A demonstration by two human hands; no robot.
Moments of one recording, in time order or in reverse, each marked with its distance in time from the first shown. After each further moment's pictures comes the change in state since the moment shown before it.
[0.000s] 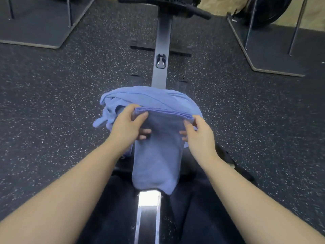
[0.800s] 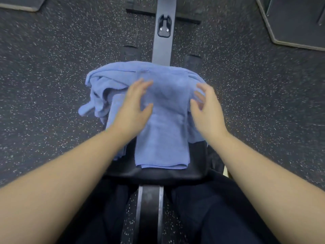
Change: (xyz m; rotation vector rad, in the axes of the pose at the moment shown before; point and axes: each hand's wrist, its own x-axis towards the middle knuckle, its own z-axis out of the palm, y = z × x) left_hand 0.092 -0.077 0.015 0.392 -0.073 0.431; right_hand 0.096 0.056 0.023 -0.212 -0.070 -0.217
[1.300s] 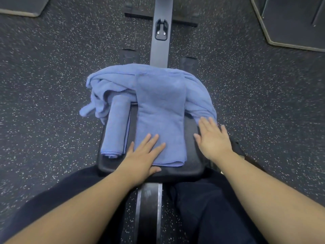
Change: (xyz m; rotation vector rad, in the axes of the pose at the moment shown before) left_hand -0.097 -0.017 0.032 0.800 -0.751 -0.076; right_hand -0.040 0.078 -0.018 -1.009 -0.452 0.116
